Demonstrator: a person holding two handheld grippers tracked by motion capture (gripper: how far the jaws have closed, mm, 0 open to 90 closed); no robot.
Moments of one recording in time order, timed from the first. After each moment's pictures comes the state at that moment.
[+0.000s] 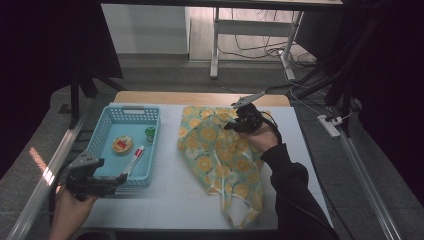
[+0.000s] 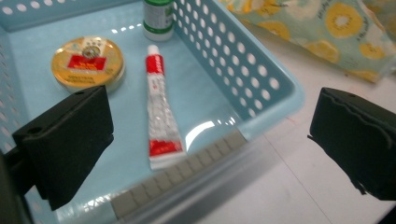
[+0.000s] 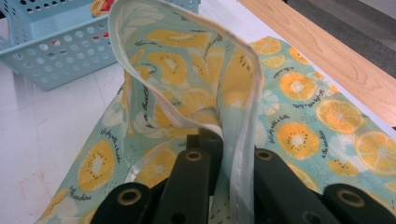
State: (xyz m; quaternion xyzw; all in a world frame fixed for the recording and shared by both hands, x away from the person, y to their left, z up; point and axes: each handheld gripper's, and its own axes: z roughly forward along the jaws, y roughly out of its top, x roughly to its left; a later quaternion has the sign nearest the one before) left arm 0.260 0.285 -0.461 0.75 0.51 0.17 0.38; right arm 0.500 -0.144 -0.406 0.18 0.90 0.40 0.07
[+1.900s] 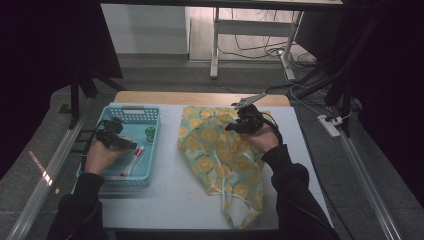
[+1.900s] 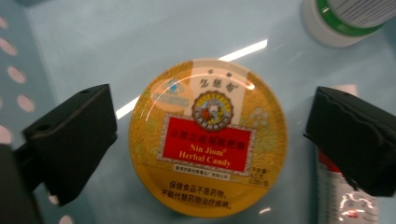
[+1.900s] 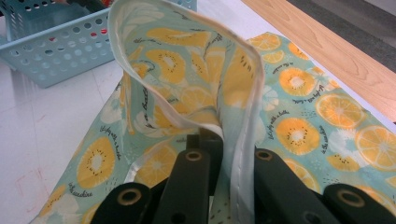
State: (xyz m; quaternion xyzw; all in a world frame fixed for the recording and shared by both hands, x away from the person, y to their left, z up) left arm 0.435 0.304 -0.517 0.78 0.60 0.11 0.17; right arm 0.502 -0.148 -0.411 0.19 0.90 0.40 0.07
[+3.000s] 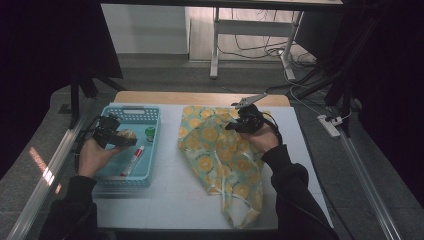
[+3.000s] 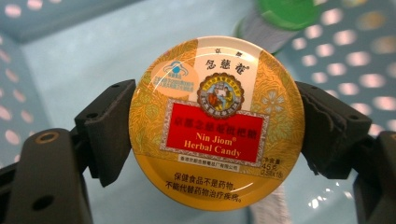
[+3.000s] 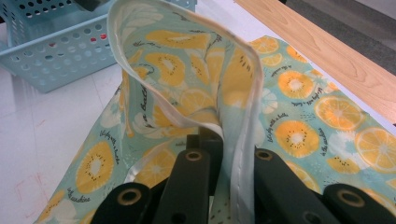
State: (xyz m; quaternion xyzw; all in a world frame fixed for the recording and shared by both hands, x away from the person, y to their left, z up) left arm 0.412 0.296 -0.472 0.78 0.56 0.10 0.25; right arm 0.503 -0.149 -0.412 0.19 0.89 0.41 0.07
